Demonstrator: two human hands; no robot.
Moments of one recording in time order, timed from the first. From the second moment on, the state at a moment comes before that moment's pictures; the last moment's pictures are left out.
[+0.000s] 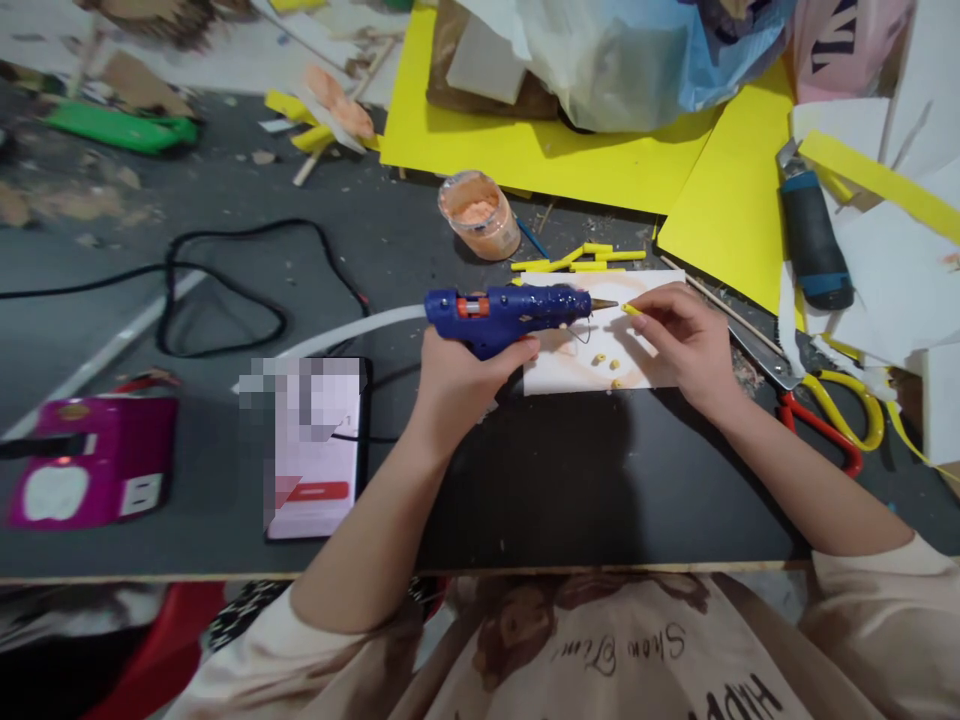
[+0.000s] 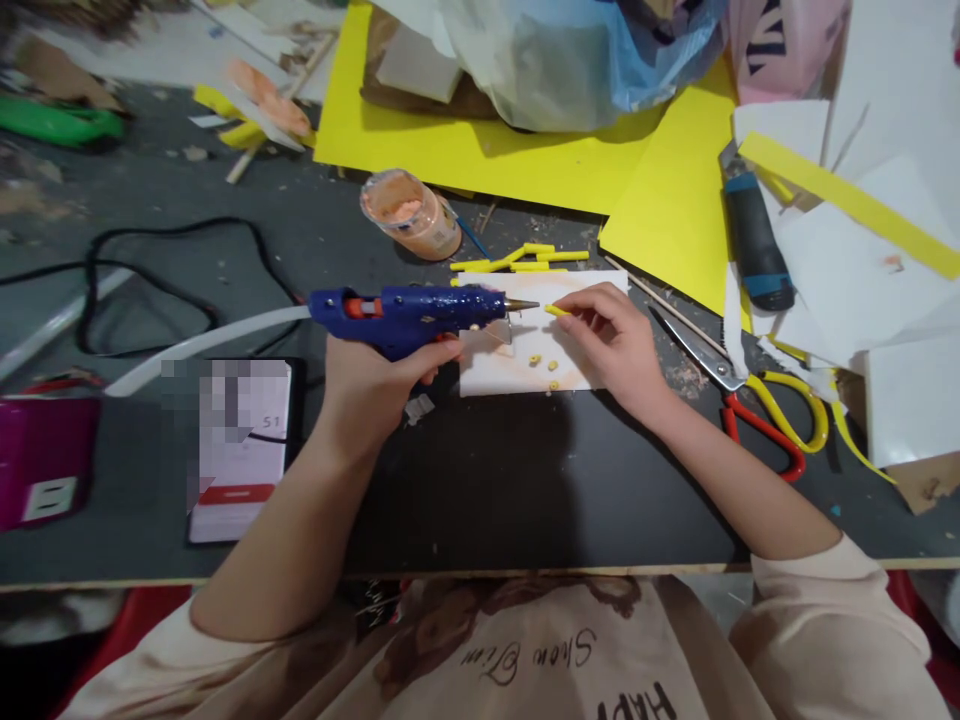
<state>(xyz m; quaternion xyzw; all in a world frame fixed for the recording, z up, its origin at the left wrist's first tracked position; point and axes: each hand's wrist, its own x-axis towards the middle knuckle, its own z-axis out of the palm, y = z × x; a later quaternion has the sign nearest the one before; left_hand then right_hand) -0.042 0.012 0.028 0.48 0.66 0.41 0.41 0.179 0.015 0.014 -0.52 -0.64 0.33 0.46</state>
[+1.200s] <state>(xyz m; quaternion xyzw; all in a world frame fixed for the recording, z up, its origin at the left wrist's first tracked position) -0.035 0.012 0.039 0.50 0.70 0.35 0.37 0.181 0.012 0.010 -0.50 -0.65 0.33 0.46</state>
